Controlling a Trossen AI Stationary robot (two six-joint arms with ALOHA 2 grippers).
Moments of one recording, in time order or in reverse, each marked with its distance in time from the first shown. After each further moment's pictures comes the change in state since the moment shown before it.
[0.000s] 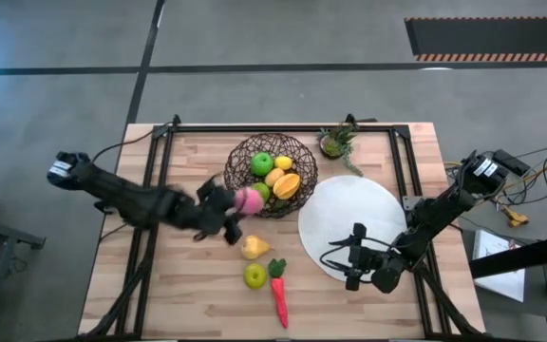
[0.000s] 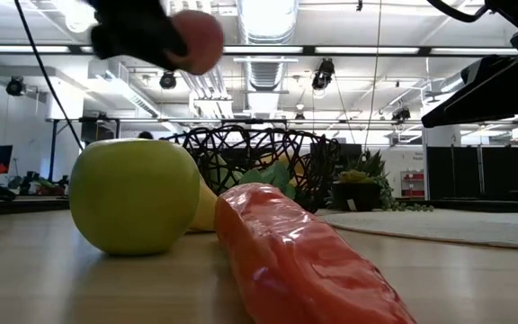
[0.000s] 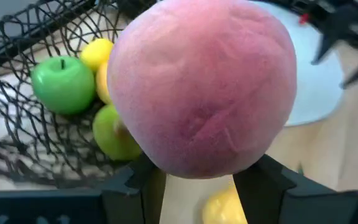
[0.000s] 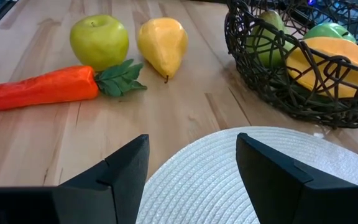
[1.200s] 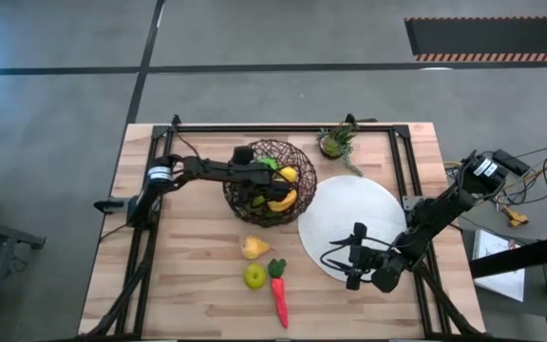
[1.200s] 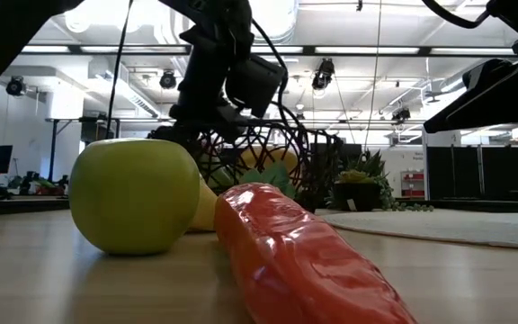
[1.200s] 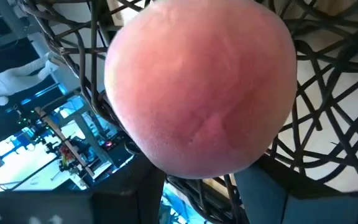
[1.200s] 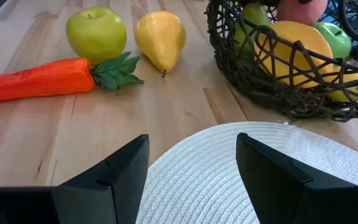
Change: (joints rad) left arm 0.420 0.845 0.646 -0.954 -0.162 0.593; right arm 0.002 0.000 -0.015 -0.003 0.000 0.004
